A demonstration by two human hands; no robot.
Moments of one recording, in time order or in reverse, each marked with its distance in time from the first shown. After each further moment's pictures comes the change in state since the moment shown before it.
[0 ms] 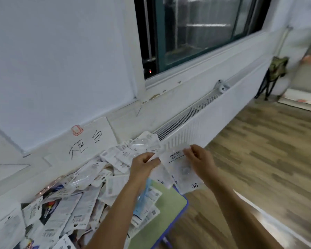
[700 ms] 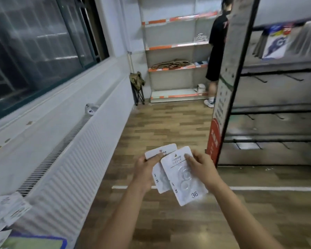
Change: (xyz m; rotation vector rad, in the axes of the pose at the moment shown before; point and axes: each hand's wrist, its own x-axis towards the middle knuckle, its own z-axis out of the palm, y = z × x) left_hand -0.222 0.020 0.393 -0.155 -0.812 -0.161; right_hand -0.254 0.079 -0.379 0.097 0.670 0.245
